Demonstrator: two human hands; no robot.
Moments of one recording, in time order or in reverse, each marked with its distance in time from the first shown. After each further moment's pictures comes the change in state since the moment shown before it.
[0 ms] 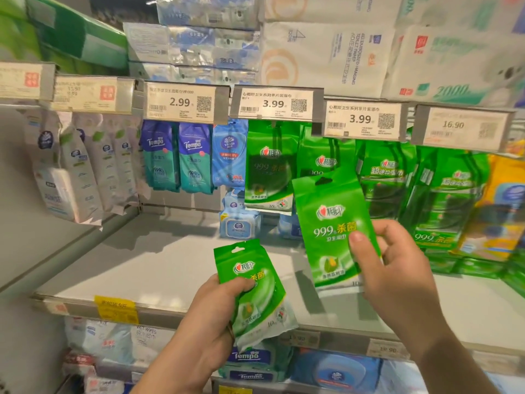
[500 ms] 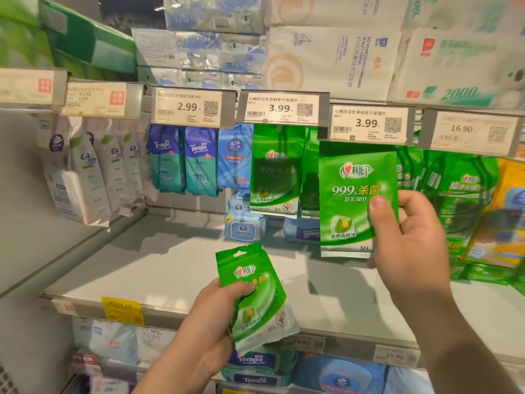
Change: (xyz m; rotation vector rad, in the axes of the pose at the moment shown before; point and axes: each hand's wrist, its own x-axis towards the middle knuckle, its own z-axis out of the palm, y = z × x) left_hand 0.002 0.002 -0.007 -0.009 0.012 -0.033; right_hand 0.031 -0.017 0.007 0.138 0.171 -0.067
